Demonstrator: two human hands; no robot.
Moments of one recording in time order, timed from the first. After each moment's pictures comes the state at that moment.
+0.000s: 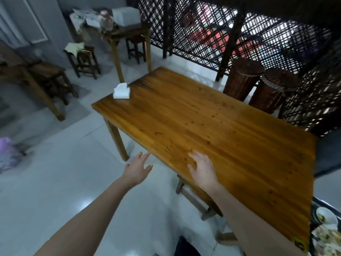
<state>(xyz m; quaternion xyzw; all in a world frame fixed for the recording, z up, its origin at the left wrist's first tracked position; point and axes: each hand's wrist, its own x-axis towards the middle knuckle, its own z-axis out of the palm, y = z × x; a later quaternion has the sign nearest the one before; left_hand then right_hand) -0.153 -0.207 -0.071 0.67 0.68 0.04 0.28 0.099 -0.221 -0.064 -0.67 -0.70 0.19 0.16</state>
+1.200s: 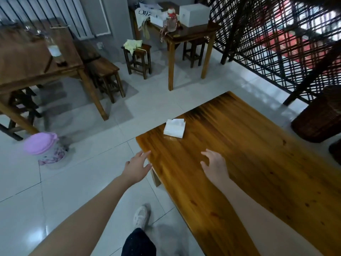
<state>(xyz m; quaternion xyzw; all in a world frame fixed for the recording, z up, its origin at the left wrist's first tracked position) -0.394 0.093 -0.092 0.55 0.79 0.06 0.28 -0.120 0.175 -0.077 -0.60 -0.77 0.21 0.10</state>
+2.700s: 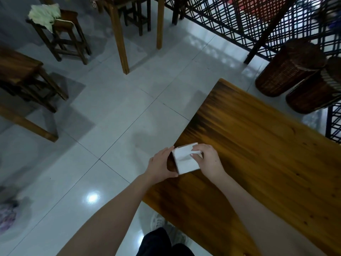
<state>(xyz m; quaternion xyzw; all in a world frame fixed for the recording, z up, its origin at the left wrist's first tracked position) -0.479 0.377 -0.184 0.71 0.57 0.04 0.41 -0.295 0.363 -0.102 -0.73 -0.61 0.28 0.13</state>
